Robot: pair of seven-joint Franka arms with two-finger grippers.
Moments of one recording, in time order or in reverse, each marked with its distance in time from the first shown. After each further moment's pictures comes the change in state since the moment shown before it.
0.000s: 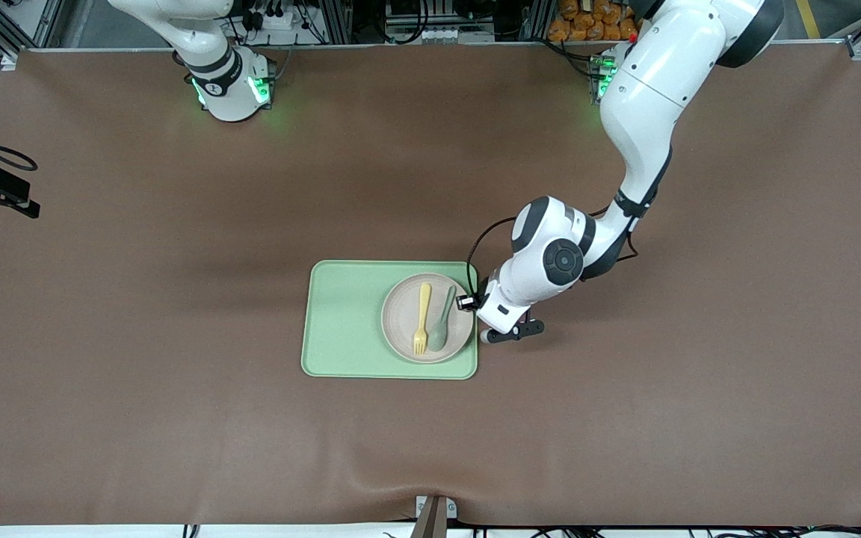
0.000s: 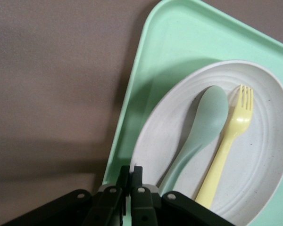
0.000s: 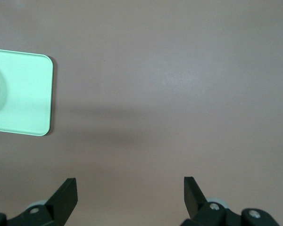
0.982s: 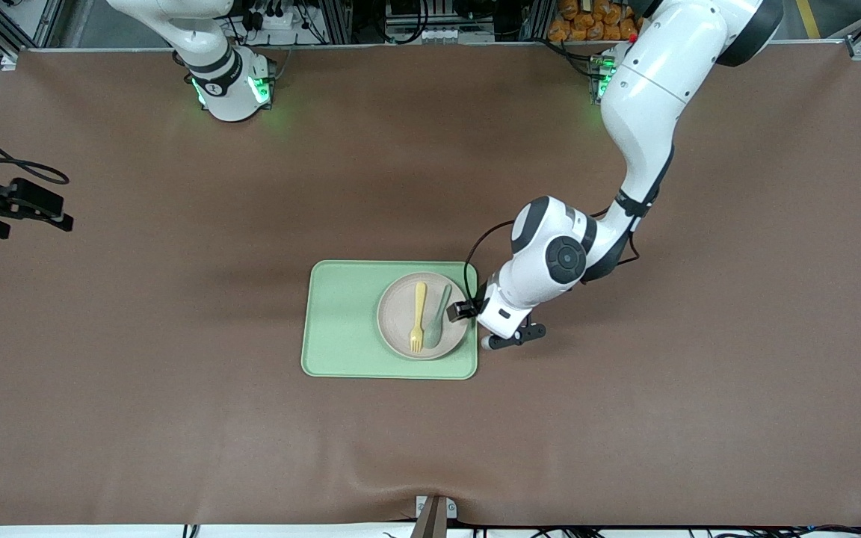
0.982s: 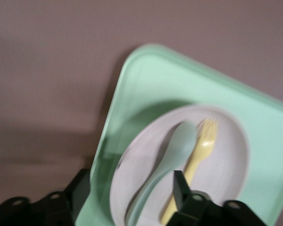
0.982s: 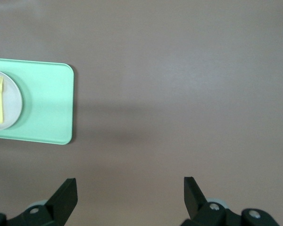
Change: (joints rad) left arm 0.005 -0.024 0.018 0.063 0.000 0.013 -0.052; right arm 0.069 0.058 0.019 0.034 0.050 0.015 0.131
